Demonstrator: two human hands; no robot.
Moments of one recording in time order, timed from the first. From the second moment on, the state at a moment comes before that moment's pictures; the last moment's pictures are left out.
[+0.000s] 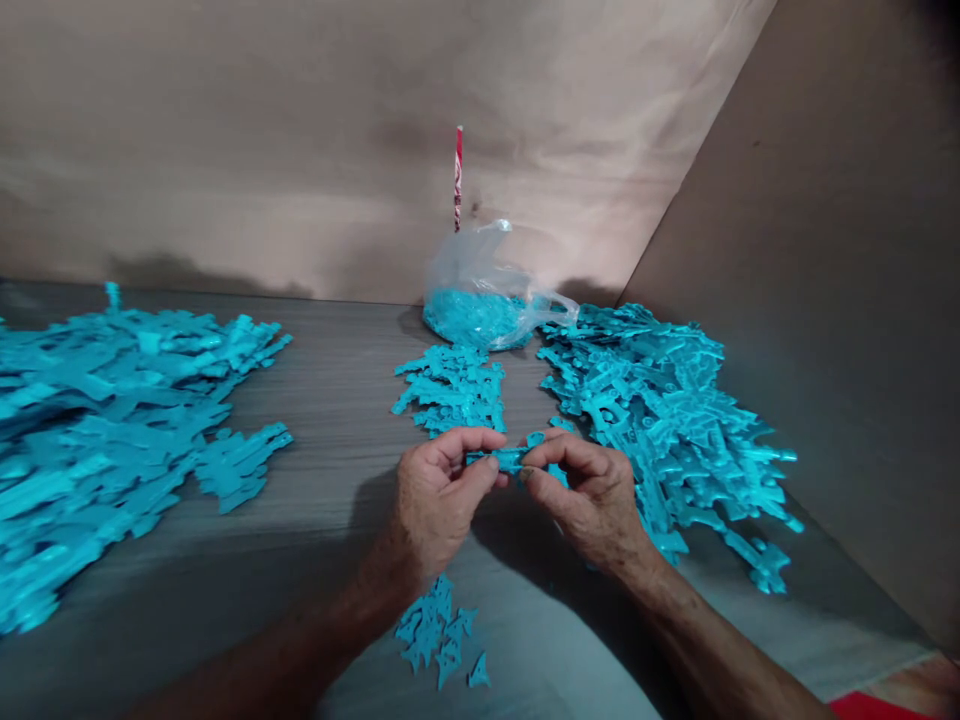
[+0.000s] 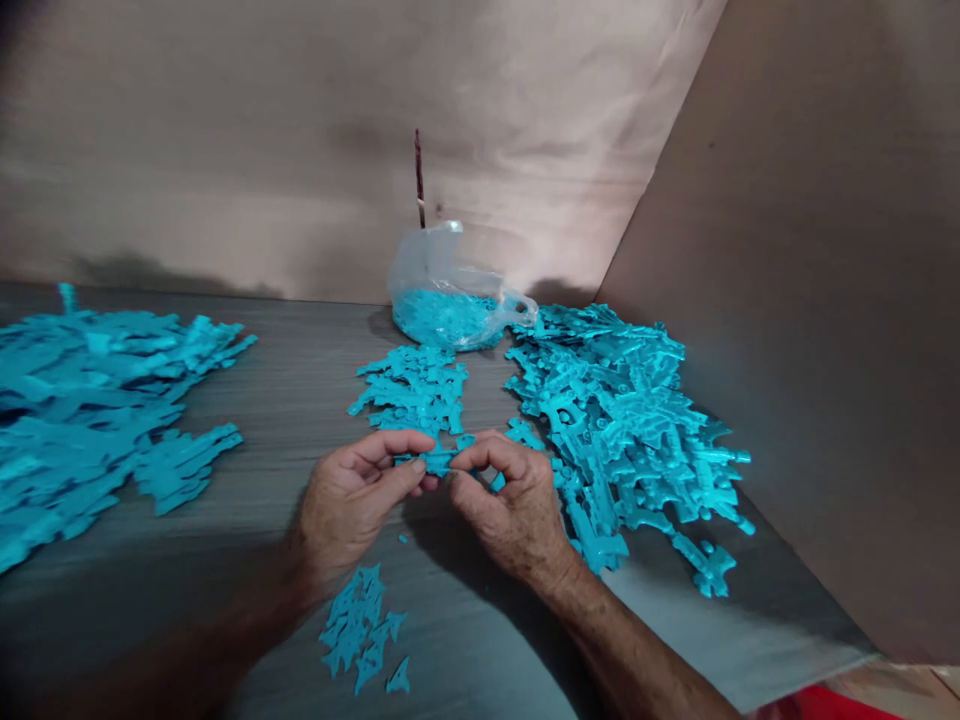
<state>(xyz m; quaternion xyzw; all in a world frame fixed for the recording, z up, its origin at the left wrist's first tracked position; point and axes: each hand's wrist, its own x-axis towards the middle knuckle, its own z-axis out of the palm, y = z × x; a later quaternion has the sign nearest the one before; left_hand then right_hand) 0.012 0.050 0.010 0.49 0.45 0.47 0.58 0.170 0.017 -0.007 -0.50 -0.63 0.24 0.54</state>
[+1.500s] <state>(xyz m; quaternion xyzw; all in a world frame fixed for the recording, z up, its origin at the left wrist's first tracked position) 0.010 0.032 0.011 0.66 0.44 0.50 0.35 0.168 0.009 -0.004 -0.49 -0.61 0.25 0.57</state>
